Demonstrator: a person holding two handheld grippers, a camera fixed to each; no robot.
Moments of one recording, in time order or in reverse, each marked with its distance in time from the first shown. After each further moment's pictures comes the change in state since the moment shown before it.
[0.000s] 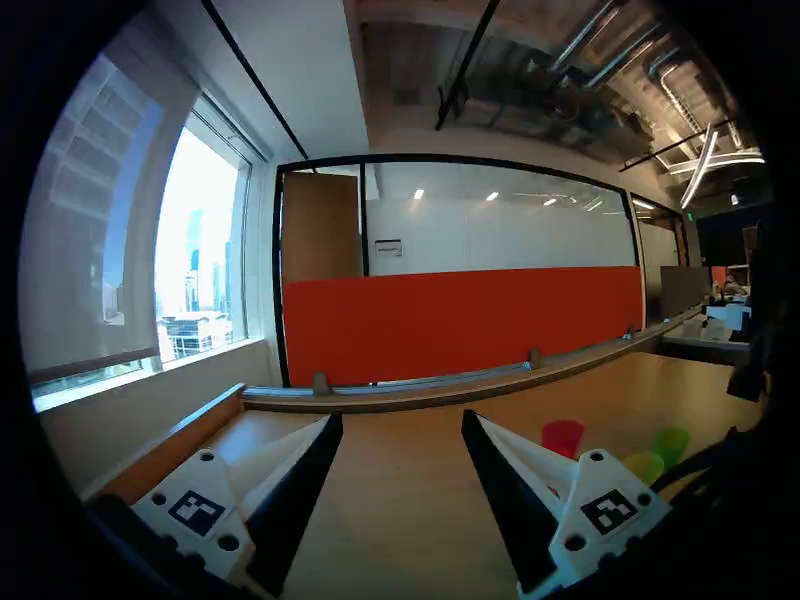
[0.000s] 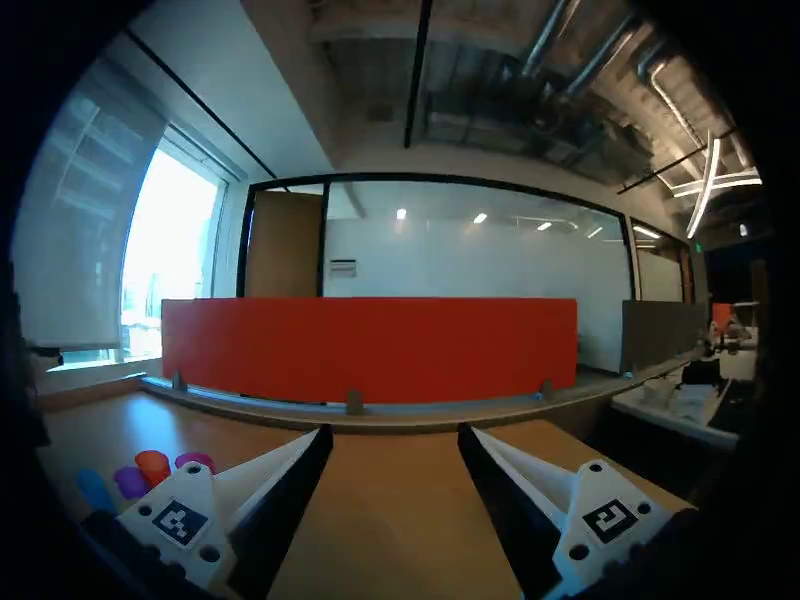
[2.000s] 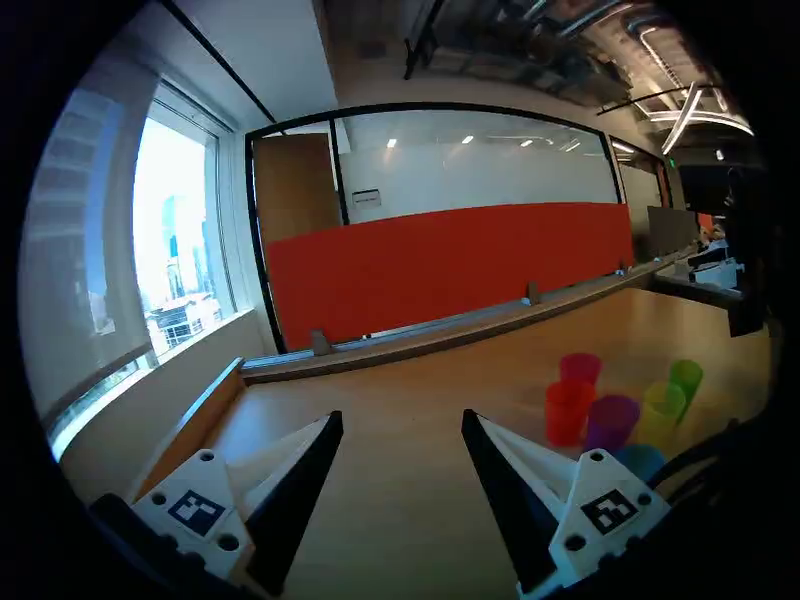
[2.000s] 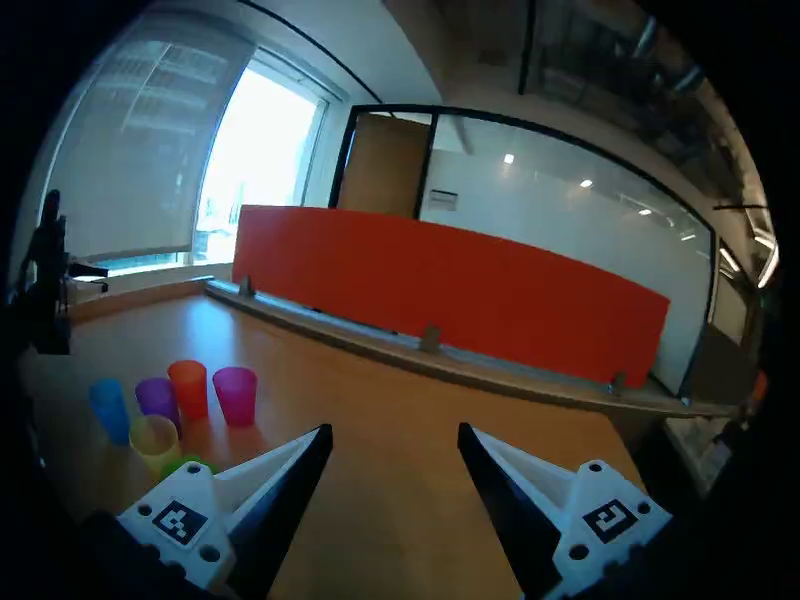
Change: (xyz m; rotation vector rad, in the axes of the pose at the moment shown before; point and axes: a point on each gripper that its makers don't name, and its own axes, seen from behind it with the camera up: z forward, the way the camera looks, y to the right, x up) left arm -0.040 -0.039 0.015 -0.062 -0.177 0.110; right arm -0.047 -0.049 0.026 0.310 -0.238 -0.205
